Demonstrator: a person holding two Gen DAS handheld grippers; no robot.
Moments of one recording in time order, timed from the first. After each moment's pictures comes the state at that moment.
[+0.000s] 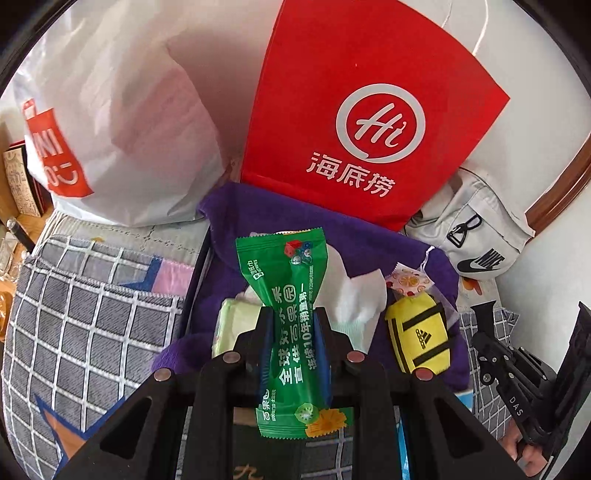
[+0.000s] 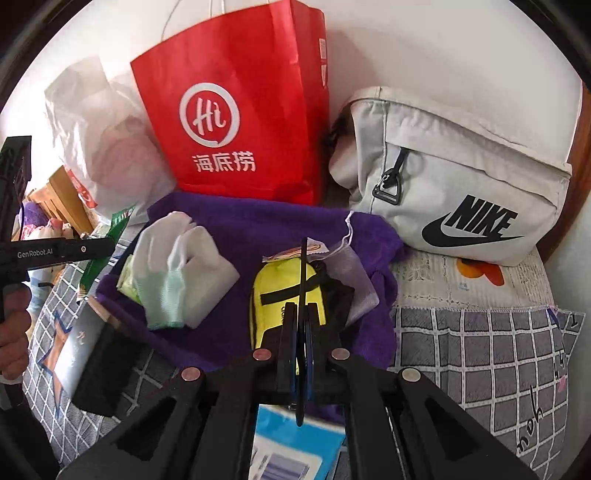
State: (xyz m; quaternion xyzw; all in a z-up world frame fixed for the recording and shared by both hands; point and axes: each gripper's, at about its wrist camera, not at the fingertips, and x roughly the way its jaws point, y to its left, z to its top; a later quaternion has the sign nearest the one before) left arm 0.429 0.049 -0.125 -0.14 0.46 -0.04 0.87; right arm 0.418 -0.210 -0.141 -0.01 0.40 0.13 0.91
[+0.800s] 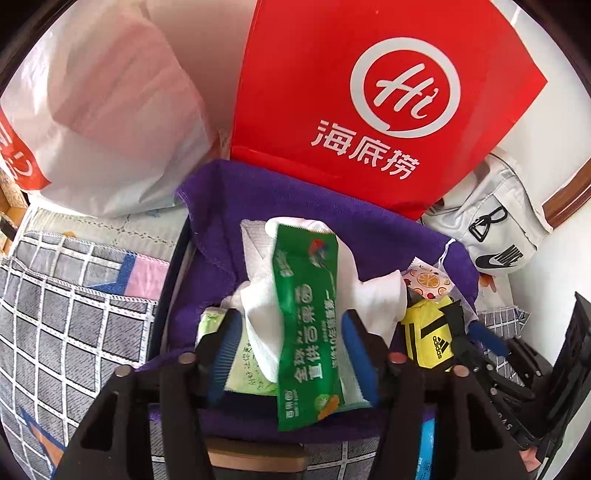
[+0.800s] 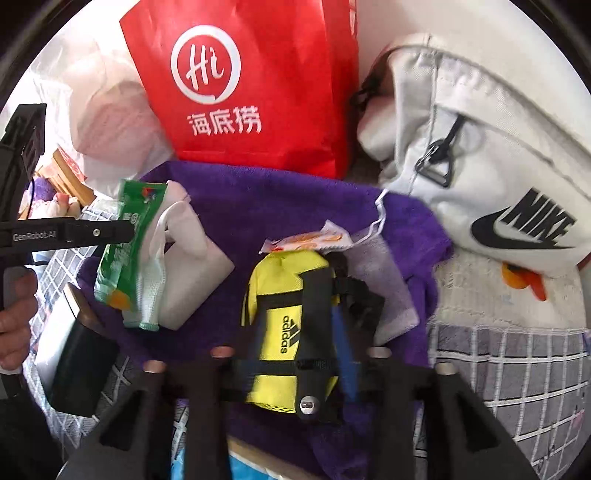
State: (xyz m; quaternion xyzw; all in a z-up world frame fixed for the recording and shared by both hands) left arm 0.459 0.042 -0.152 -0.14 0.50 -0.04 0.85; right arm 0.461 -0.195 -0.167 -0.04 0.43 0.17 0.89
